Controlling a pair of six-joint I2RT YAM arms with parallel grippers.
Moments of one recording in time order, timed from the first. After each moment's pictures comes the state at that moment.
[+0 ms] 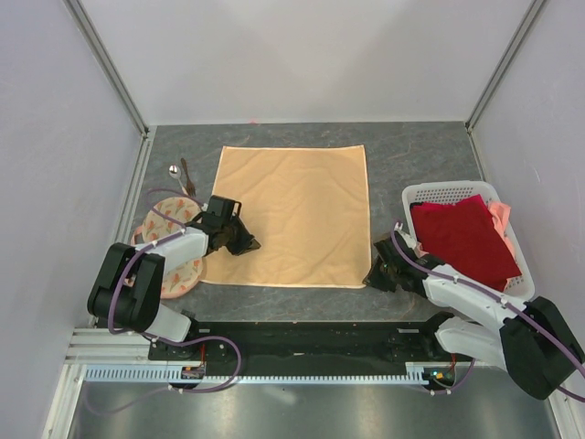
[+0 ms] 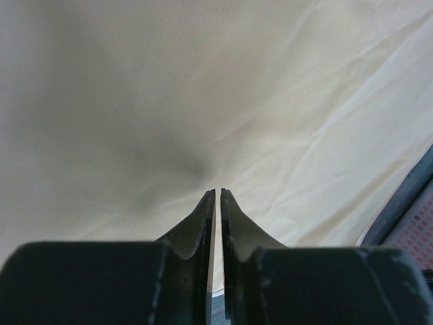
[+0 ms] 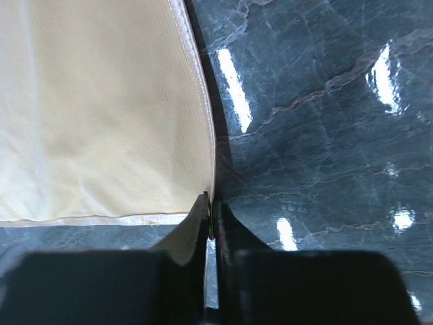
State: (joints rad) left arm -0.32 1.48 0.66 -0.17 0.17 -0.93; right arm 0.58 1.09 0.44 -0.41 0.06 1.02
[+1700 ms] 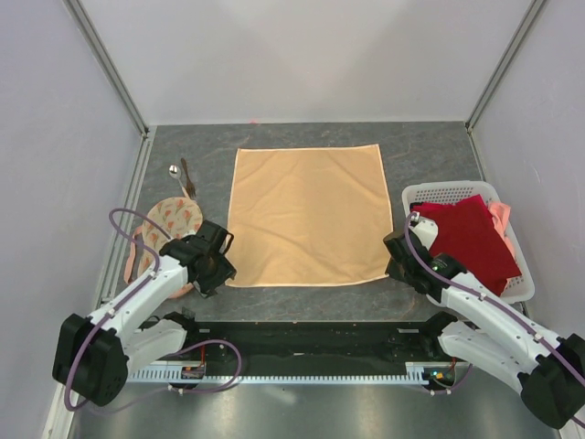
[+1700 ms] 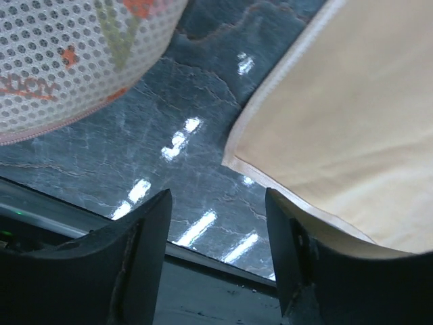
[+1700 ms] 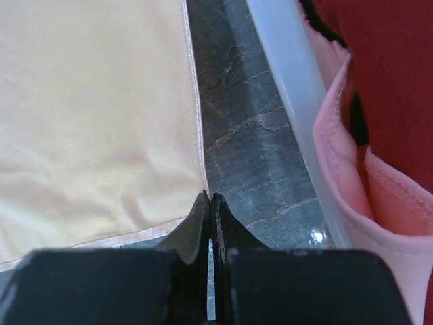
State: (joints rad) left arm -0.43 1.02 0.61 -0.90 -0.18 -1.13; right arm 0.59 0.88 0.55 -0.69 0.42 0.87
